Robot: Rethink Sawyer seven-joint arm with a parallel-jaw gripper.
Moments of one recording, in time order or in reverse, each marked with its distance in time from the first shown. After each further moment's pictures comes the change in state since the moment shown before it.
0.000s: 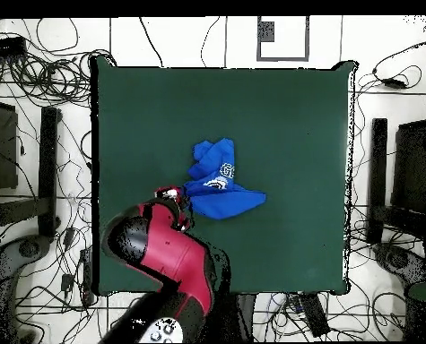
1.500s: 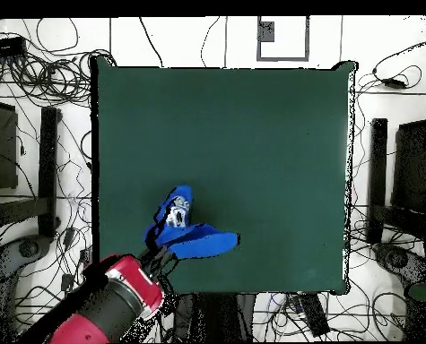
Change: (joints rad) arm 0.517 -0.209 -0.501 -0.030 -0.354 0.134 0.000
